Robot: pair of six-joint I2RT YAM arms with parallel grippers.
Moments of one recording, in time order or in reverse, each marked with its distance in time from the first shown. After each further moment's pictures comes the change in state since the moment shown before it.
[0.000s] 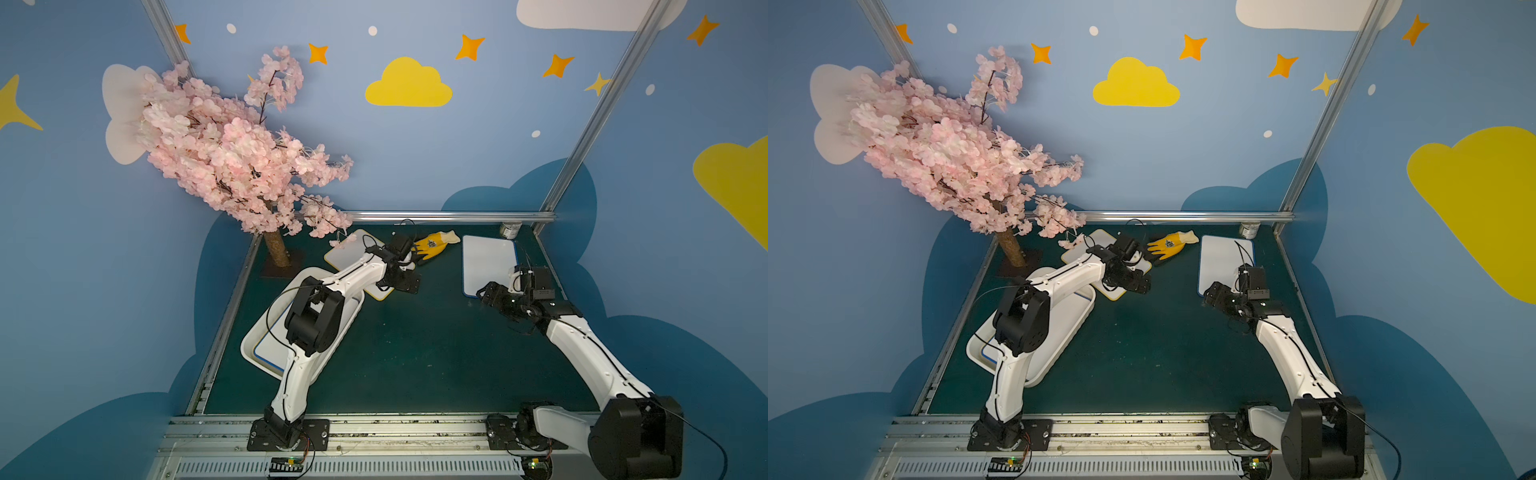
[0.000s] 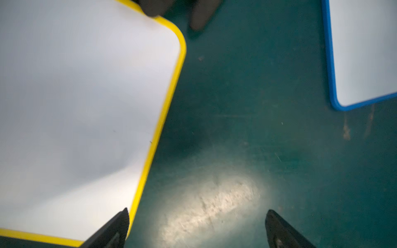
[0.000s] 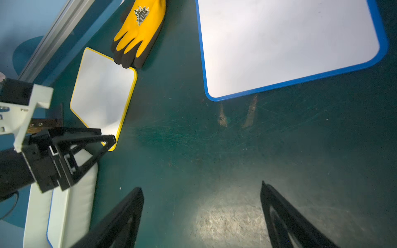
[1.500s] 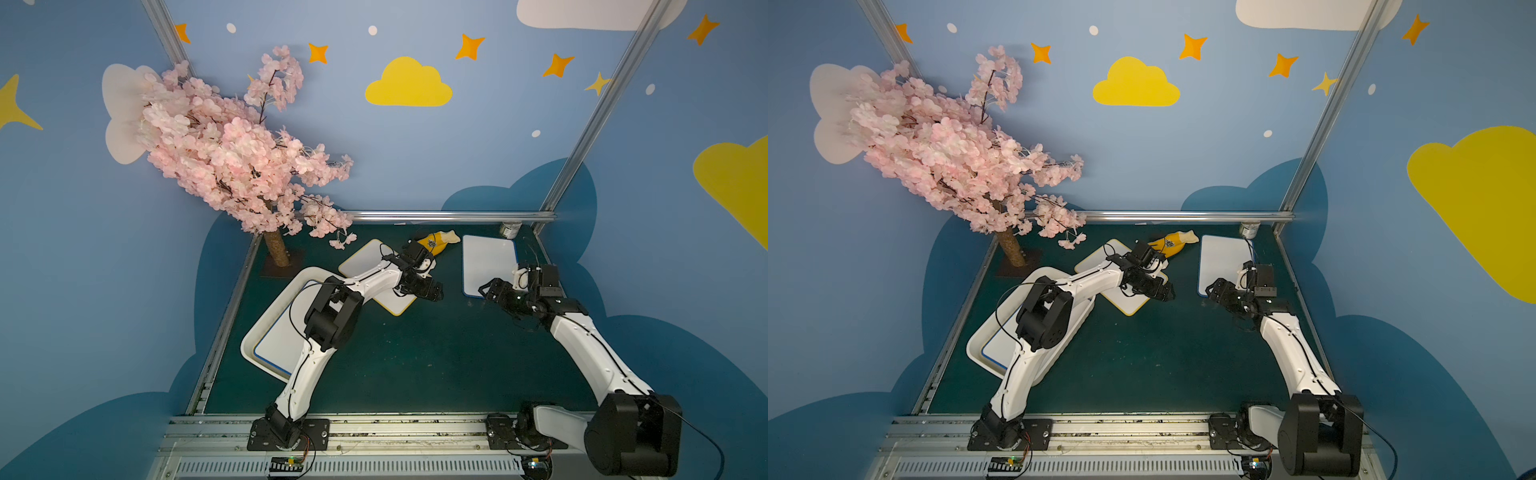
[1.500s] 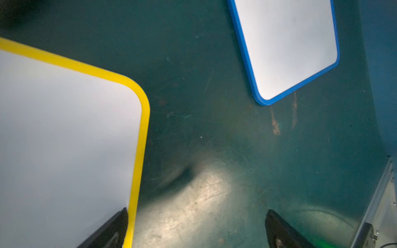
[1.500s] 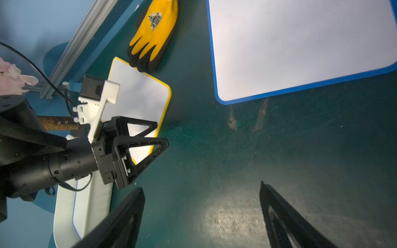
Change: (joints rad) left arm -0.105 0.150 0.065 0.143 0.242 -0.013; right arm -0.073 -0.003 0.024 -0.007 -0.111 -0.018
